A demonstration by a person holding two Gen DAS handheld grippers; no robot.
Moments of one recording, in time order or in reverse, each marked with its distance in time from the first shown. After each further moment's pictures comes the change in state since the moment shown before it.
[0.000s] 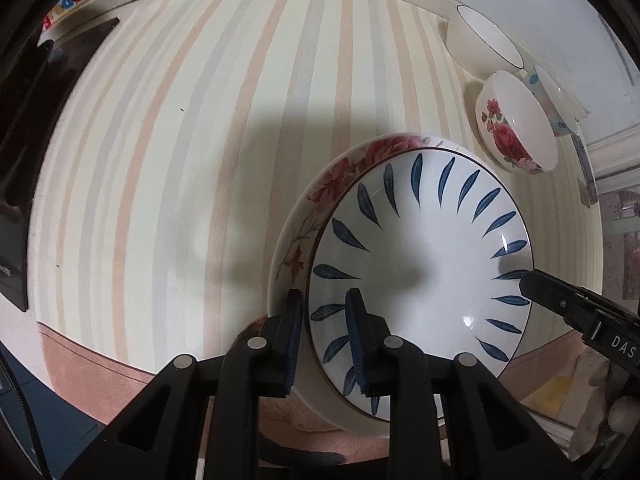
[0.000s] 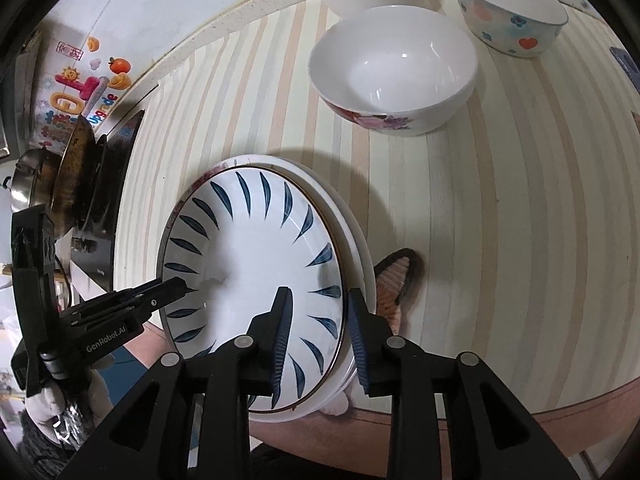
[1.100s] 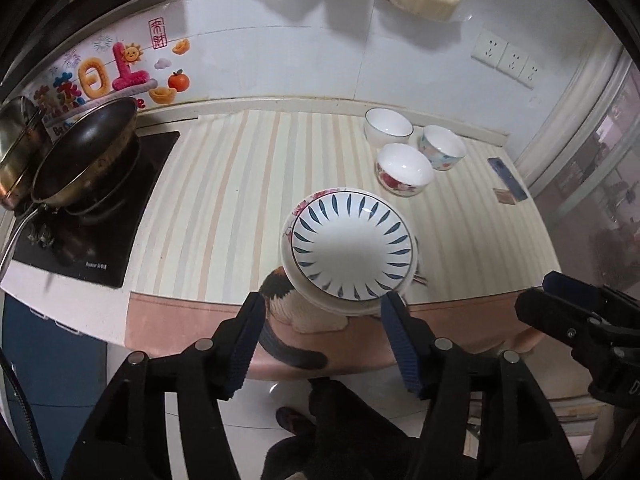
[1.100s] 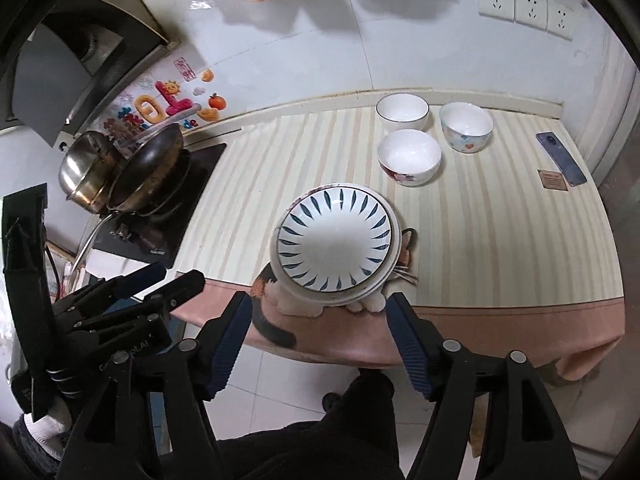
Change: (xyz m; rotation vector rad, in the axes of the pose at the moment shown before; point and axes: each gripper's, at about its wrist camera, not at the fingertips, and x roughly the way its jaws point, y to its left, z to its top) left arm -0.196 -0.037 -0.159 0.112 -0.393 0.022; right arm -0.210 0.115 -0.181 -0.152 -0.334 -0.073
